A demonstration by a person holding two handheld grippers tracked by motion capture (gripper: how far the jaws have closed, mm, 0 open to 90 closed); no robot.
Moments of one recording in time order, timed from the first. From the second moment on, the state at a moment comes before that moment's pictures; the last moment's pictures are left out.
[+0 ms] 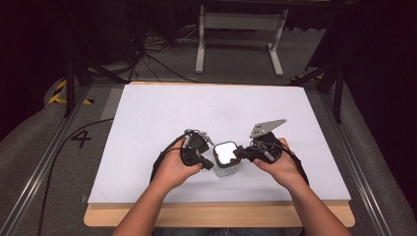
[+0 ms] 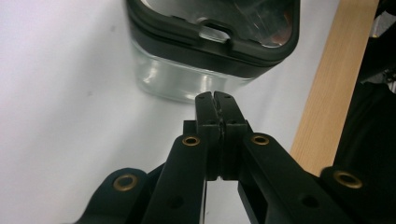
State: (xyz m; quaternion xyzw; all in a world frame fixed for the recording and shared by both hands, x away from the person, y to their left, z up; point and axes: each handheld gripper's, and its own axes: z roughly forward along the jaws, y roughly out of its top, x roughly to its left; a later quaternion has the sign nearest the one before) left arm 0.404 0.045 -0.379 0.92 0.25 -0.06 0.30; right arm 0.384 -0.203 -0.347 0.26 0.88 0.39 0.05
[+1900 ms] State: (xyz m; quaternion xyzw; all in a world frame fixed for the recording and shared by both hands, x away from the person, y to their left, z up) left arm 0.437 0.050 -0.402 0.89 0.27 -0.02 0.38; right arm 0.401 -0.296 -0.355 0.38 0.83 0.38 0.14
